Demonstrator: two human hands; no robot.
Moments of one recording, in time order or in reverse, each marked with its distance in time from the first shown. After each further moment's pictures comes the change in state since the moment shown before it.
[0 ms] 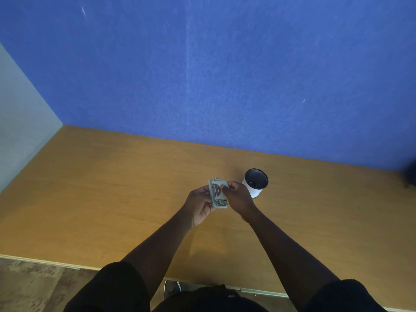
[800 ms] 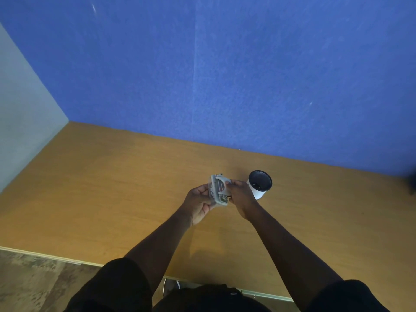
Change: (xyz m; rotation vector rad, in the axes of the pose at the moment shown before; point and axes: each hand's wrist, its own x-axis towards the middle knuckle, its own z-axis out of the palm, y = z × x) left_hand -0.012 0.008 -0.006 -0.020 -0.034 0.046; right_hand 0.012 -0.006 0.007 0.264 -0.041 0.118
